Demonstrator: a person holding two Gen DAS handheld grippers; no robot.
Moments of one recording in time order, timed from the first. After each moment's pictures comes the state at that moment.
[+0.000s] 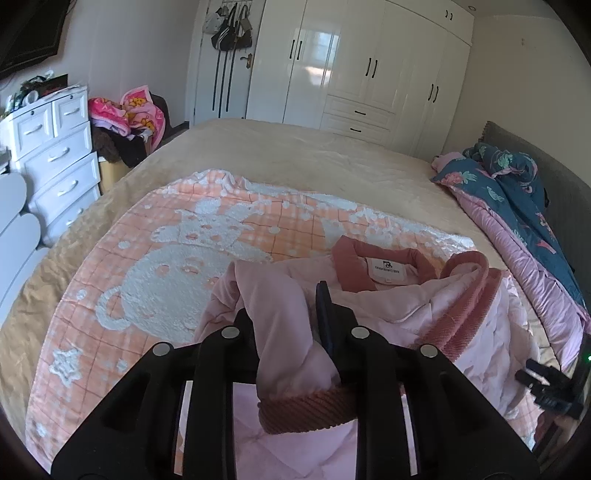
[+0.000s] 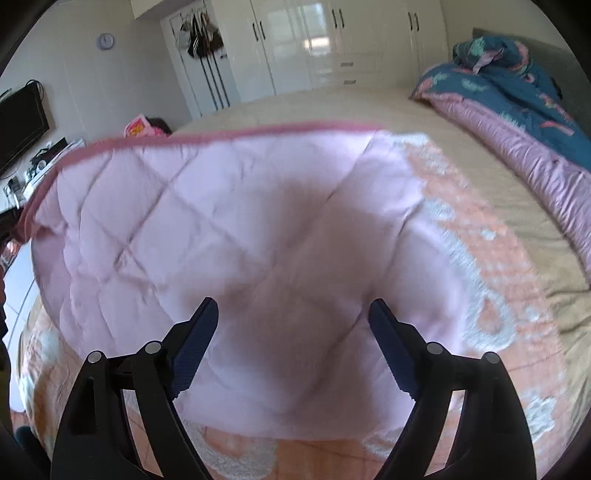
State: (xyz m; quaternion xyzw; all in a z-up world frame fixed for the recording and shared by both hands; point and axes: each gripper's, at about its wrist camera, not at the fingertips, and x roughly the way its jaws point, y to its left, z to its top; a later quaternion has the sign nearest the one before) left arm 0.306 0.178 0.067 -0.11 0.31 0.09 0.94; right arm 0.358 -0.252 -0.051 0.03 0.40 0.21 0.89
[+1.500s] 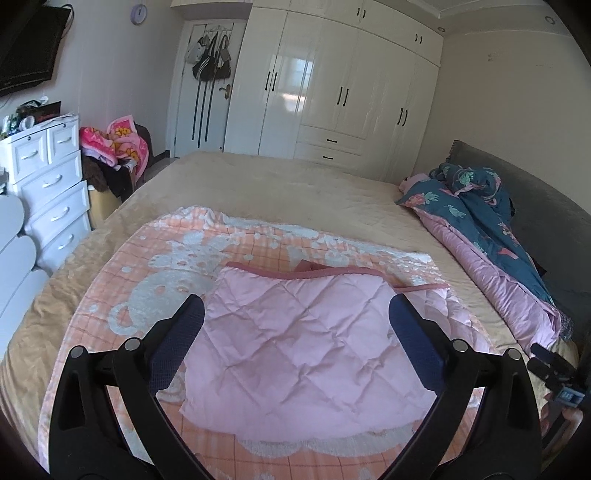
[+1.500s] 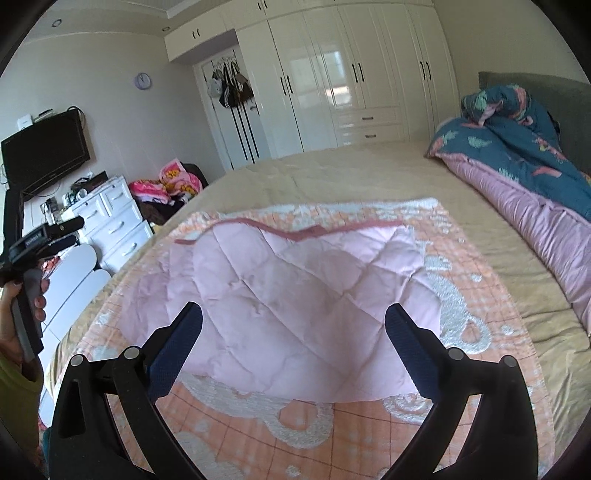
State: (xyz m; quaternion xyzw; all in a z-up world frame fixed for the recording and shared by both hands) left arm 0.223 0.140 0.135 -0.11 0.25 0.05 0.96; right arm 0.245 -0.267 0.075 0.06 0.28 0.25 0.93
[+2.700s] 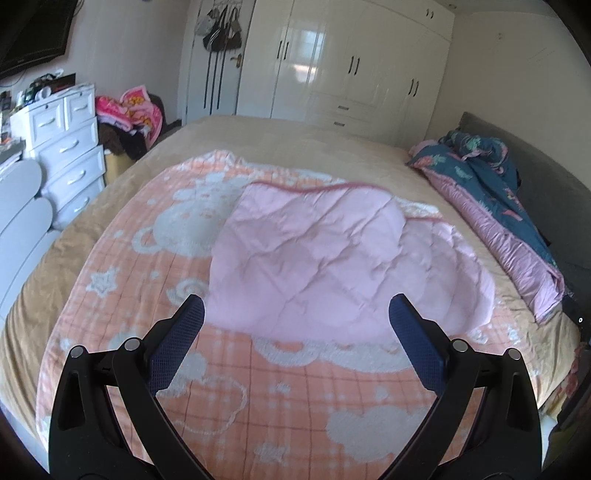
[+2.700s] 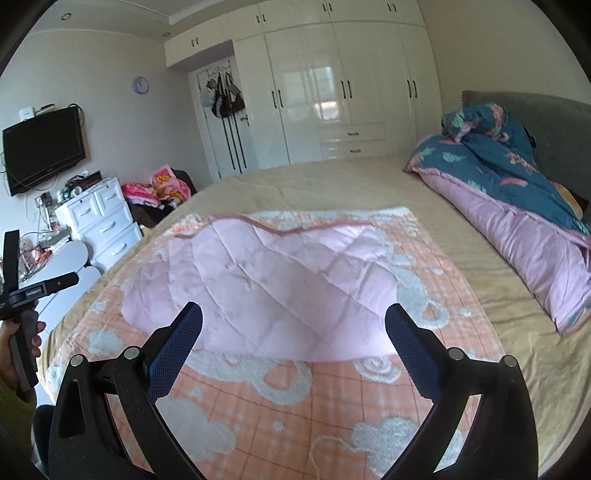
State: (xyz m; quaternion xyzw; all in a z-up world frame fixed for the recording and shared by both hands) left arm 0.138 0.132 0.067 -0.11 0.32 0.07 0.94; right arm 0.173 -0.301 0.067 0.04 0.27 0.21 0.94
